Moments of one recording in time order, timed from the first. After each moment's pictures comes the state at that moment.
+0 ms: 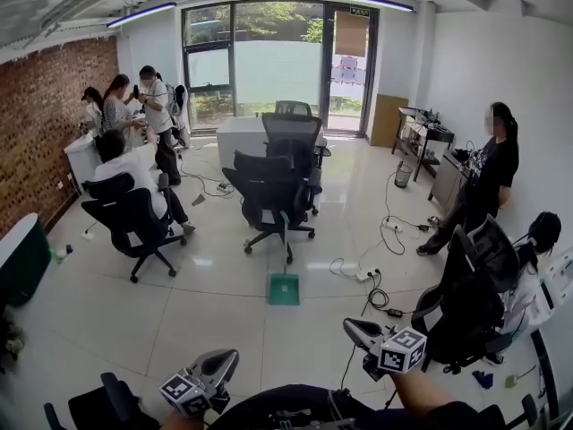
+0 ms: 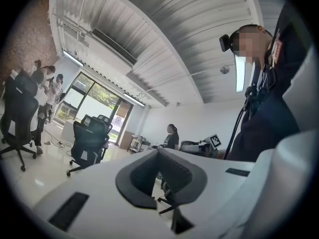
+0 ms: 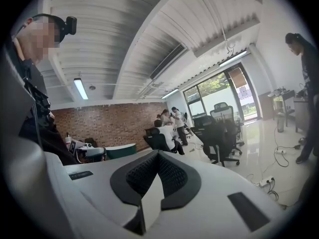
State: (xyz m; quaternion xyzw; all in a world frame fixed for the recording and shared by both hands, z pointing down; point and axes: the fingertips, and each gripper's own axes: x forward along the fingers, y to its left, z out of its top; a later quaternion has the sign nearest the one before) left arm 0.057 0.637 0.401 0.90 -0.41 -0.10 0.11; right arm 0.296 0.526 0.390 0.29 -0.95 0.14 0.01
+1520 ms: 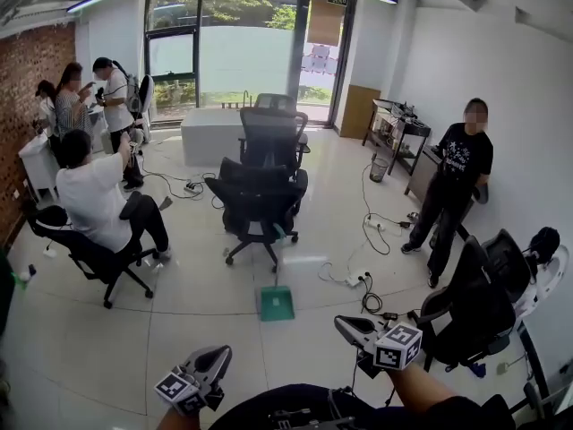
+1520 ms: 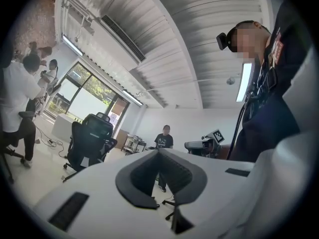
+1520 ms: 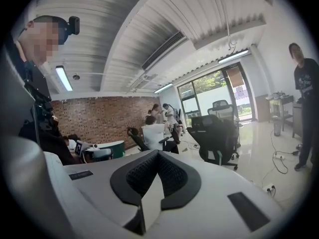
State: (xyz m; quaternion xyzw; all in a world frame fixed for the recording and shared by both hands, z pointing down) left arm -0.251 0.285 0.426 0.92 -0.36 -0.11 0.13; right arm -0.011 0.218 0.386 0.33 -0.93 0.14 0.05
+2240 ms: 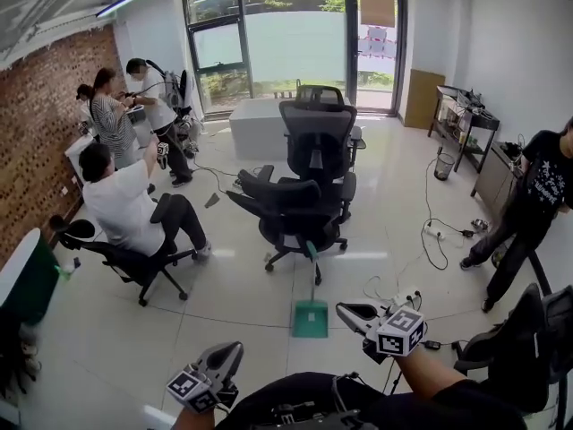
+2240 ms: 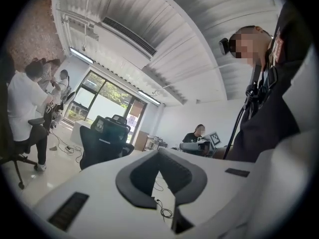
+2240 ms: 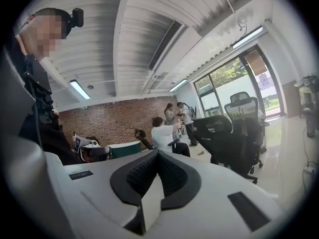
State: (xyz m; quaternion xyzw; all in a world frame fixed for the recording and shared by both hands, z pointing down) left arm -0.082 -0.073 0.440 0.87 -0.47 -0.08 0.13; right arm 0.113 -0.205 0.429 0.19 -0.97 0.14 0.04
